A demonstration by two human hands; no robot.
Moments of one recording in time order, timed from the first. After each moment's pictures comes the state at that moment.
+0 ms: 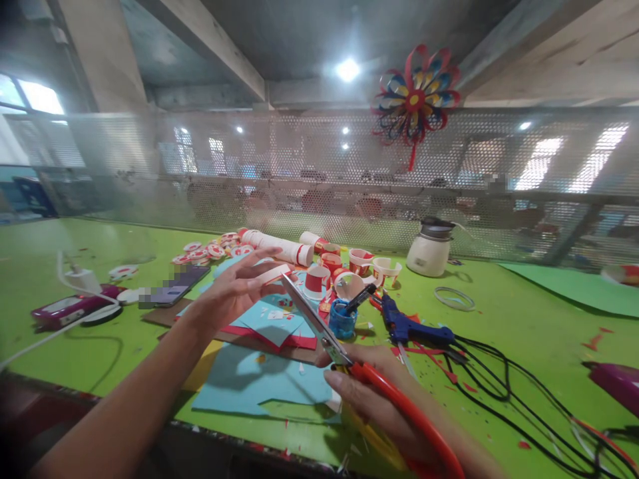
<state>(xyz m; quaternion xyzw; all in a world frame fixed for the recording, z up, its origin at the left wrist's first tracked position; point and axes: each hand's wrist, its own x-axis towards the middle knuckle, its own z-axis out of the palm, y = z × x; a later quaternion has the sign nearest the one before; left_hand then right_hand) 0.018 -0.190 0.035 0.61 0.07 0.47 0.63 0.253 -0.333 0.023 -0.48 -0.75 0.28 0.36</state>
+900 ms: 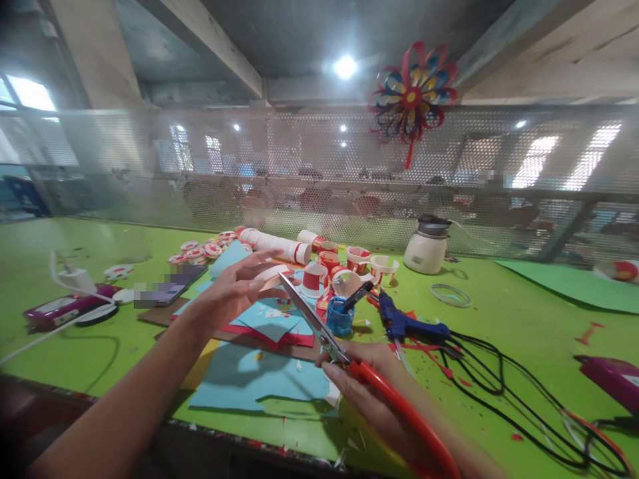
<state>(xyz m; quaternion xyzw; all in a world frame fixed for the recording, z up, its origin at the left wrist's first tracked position) 0.019 -0.189 0.032 0.63 0.08 0.45 0.63 0.244 -0.331 0.032 -0.45 -0.79 0.22 0.35</state>
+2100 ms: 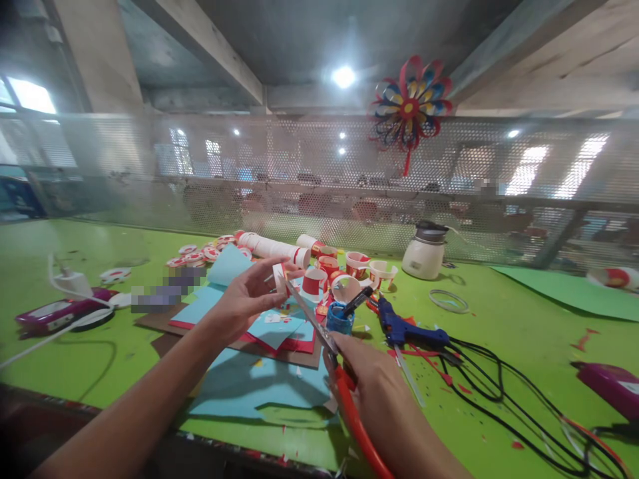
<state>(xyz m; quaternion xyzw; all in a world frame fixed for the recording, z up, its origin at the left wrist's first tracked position) 0.040 -0.203 0.028 0.61 0.14 0.51 0.59 0.241 -0.315 0.000 -0.54 -0.77 0.08 0.34</state>
